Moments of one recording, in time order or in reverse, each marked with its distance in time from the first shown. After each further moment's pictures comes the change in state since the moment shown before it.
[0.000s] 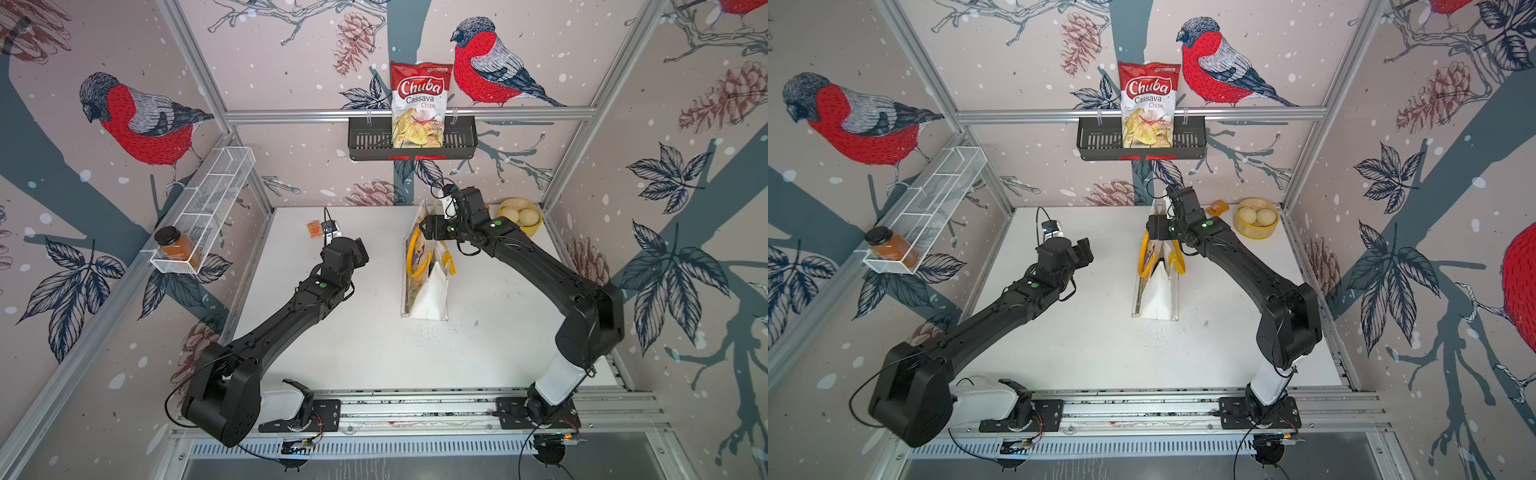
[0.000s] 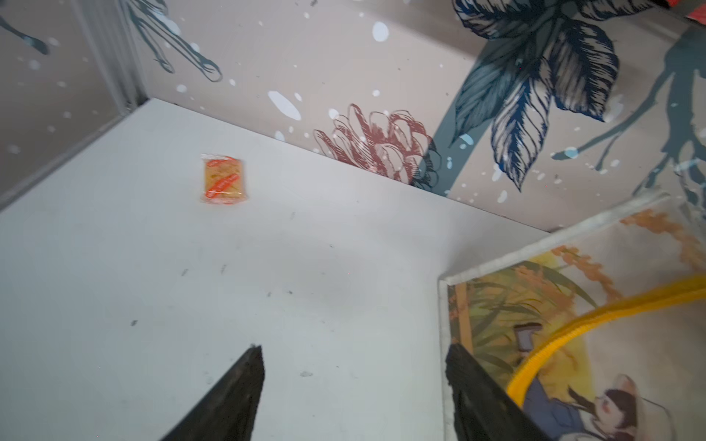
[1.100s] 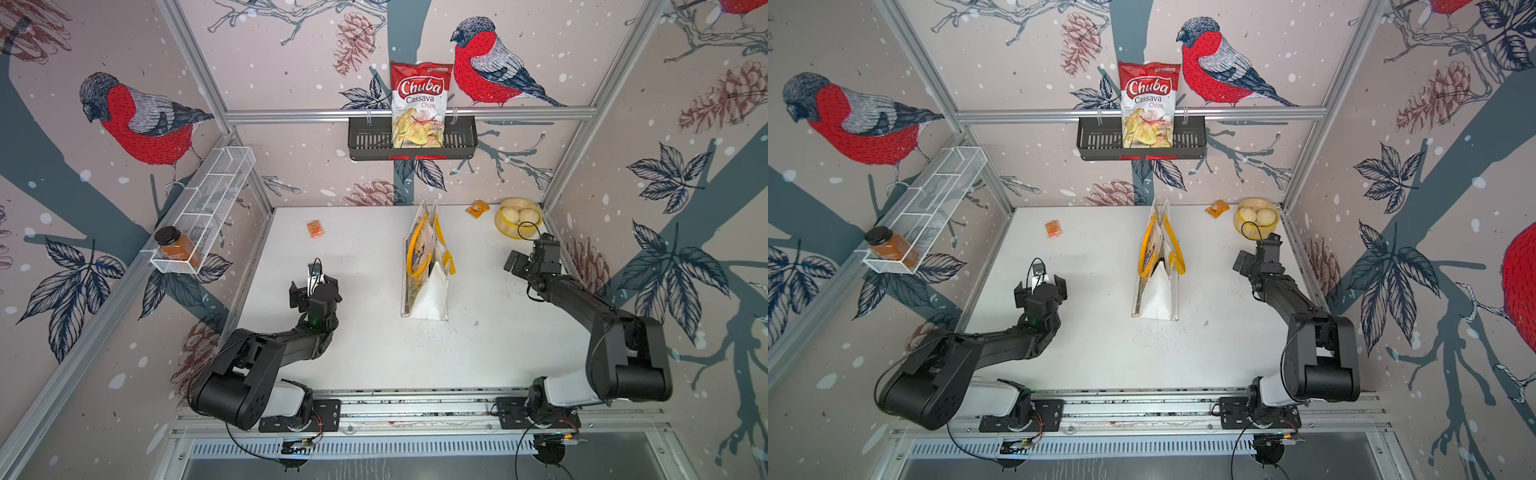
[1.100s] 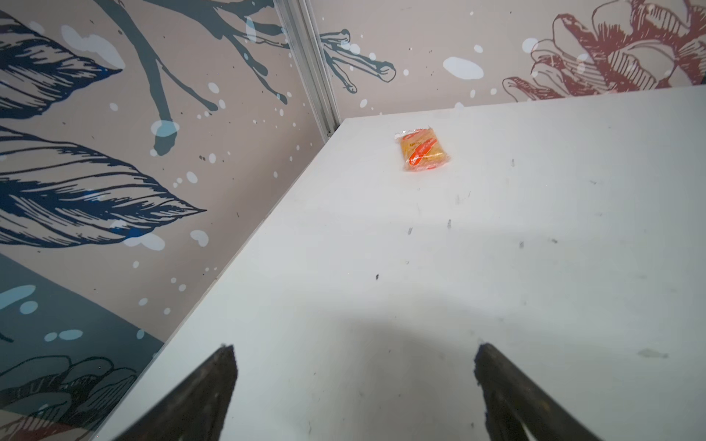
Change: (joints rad) left arm 0.114 0.114 -0.590 0.795 -0.321 0.527; right arm -0.605 -0.244 -0.843 0.521 0.177 -0.023
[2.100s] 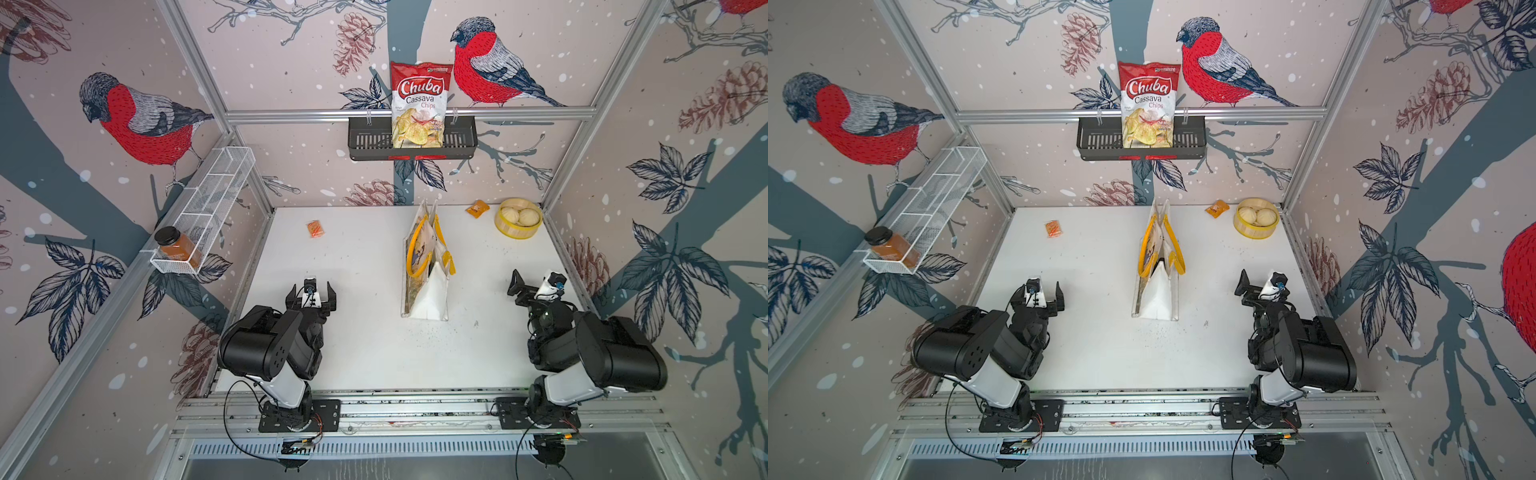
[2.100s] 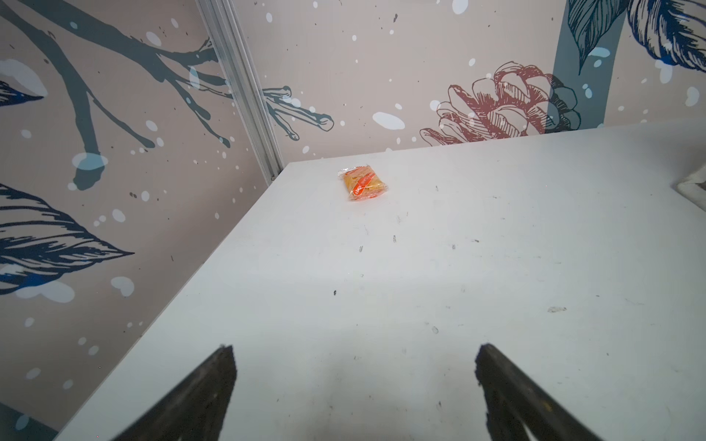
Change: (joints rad) left arm 0.142 0.238 -0.199 0.671 0.403 0.092; right arm -0.029 0.070 -0.658 1.432 -0.166 -0.154
